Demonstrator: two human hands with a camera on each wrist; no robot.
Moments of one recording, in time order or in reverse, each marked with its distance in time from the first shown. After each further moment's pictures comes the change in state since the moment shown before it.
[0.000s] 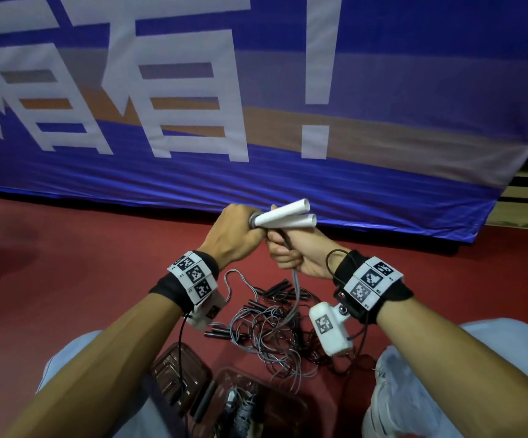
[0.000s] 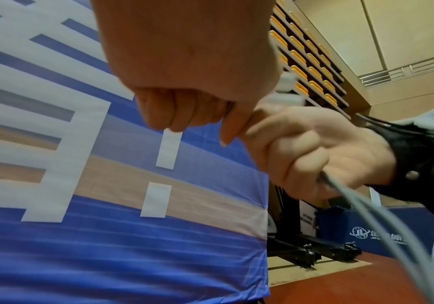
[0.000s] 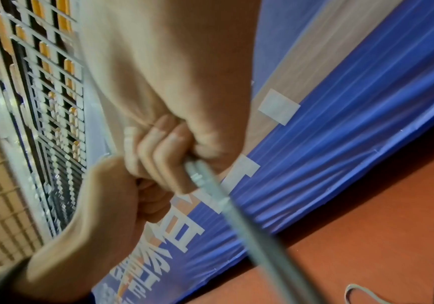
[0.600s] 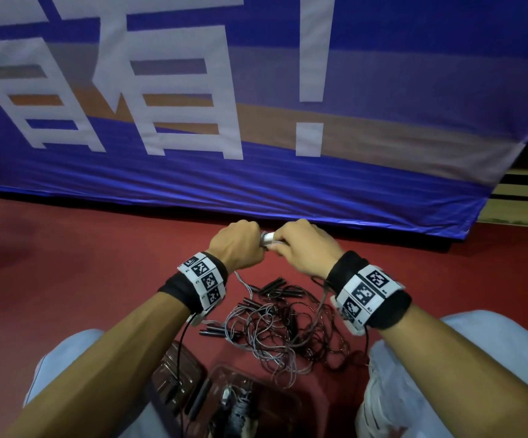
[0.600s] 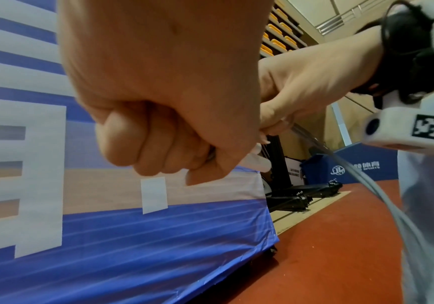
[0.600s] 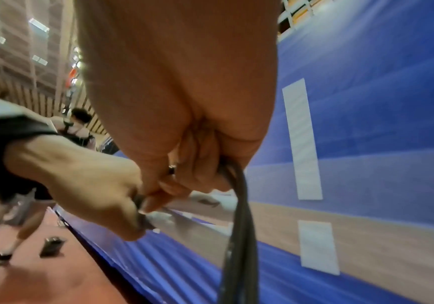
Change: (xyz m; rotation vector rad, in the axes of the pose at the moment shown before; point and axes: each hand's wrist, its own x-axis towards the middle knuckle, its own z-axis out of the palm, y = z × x) left_hand 0.006 -0.006 0.039 0.491 -0.286 -0.224; right_hand -0.024 -0.004 -0.010 -1.446 0.321 -0.210
